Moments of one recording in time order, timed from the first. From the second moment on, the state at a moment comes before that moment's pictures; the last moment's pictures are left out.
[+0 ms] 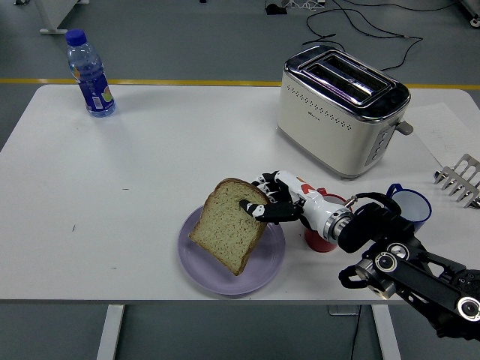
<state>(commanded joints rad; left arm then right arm) -0.03 0.07 -0.91 -0.18 0.84 0.16 0.19 0.60 -0.27 0.58 1.57 -0.98 -0.35 -0.37</state>
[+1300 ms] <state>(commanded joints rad) -0.05 0.07 -0.87 -0.18 0.79 0.17 0.18 0.64 -0.21 0.56 1.46 -1.13 -0.19 -0.28</state>
